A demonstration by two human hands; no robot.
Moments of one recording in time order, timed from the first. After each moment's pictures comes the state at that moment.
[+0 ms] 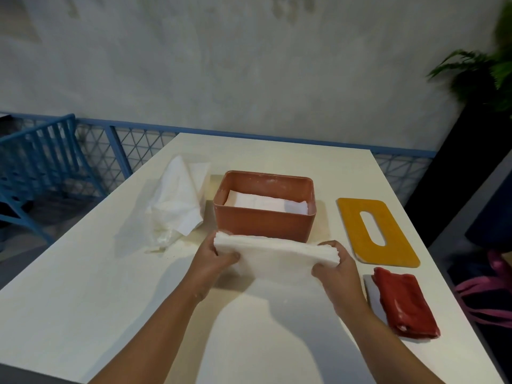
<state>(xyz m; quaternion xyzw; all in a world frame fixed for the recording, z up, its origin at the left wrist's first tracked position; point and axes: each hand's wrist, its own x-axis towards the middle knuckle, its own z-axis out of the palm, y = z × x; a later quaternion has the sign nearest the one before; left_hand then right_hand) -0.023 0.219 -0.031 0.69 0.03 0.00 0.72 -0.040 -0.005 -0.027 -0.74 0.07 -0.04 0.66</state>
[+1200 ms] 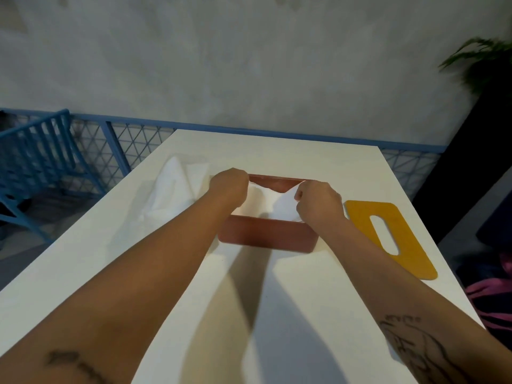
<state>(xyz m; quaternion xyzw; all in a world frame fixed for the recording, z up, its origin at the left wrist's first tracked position) 0.125 0.196 0.052 1.00 -0.02 -0.03 -0.01 0.096 0.032 0.041 -0.99 0.04 -0.03 0.12</state>
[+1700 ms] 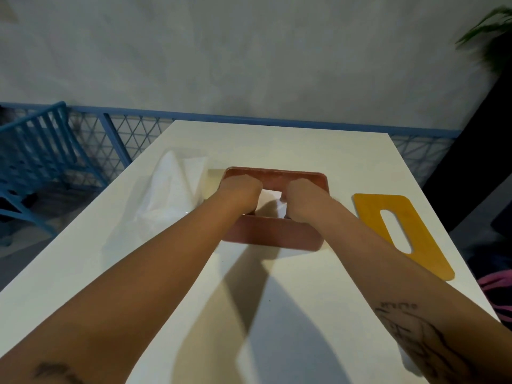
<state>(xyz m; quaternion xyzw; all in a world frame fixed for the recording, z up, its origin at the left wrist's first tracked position) 0.134 0.182 0.038 0.99 -0.10 -0.10 -0.05 0.120 0.048 0.040 -0.99 -0.11 0.09 0.03</state>
